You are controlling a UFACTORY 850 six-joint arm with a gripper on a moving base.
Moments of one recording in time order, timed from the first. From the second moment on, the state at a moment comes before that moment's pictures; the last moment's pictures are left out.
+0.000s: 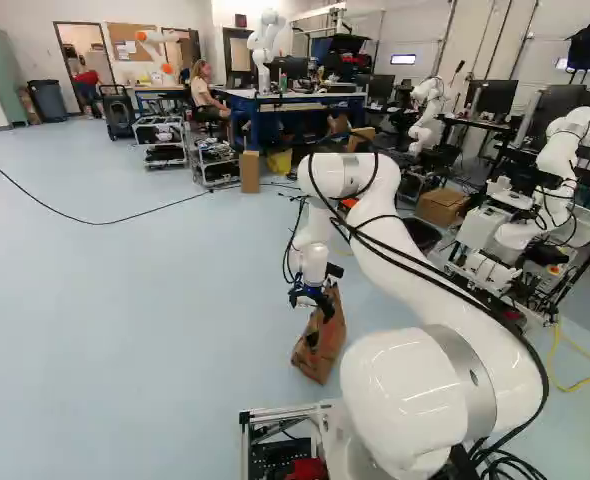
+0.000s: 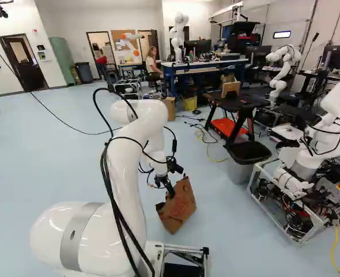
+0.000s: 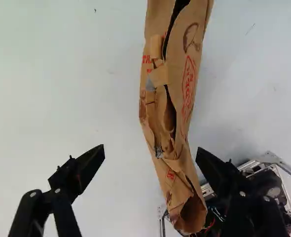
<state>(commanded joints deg) 0.8 -73.9 -74.8 12.9 1.2 26.5</state>
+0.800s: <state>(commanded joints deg) 0.8 -82.7 -82.6 12.9 1.2 26.5</state>
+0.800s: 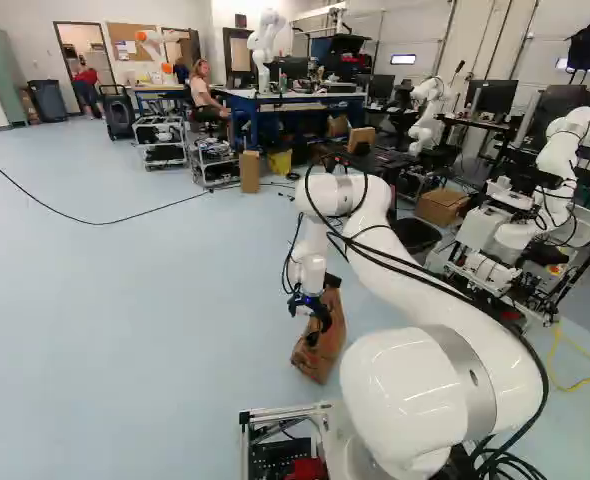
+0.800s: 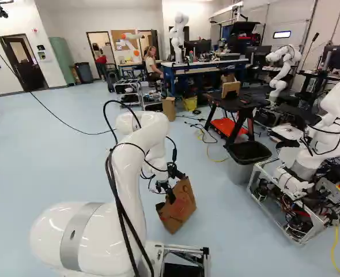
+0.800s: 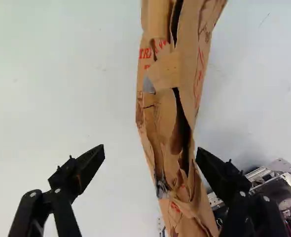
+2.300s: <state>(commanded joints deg) 0.8 -80.6 -80.3 12.9 1.2 26.5</state>
